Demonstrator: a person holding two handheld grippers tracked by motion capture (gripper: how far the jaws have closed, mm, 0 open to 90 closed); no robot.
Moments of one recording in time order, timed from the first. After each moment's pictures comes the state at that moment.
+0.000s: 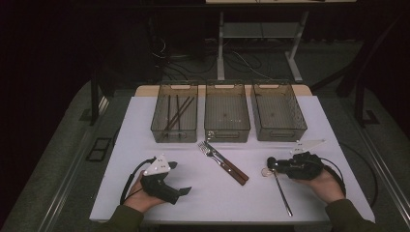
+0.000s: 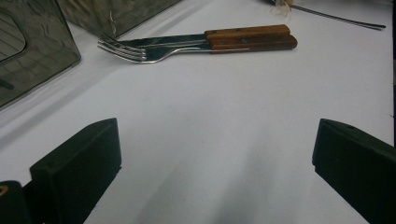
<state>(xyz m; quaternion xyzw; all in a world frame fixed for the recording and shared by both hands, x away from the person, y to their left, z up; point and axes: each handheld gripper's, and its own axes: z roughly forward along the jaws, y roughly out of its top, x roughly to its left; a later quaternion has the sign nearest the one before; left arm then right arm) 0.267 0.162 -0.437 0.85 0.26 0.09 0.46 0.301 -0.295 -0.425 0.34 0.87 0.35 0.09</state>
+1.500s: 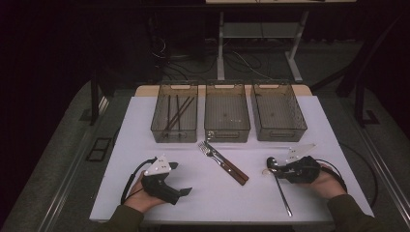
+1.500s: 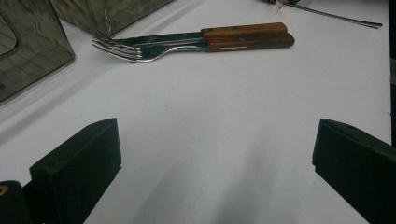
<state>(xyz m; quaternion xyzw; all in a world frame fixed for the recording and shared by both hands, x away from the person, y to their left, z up) 0.267 0.161 -0.438 0.85 0.25 0.08 0.46 0.303 -0.293 -0.441 0.24 0.92 0.31 0.08</state>
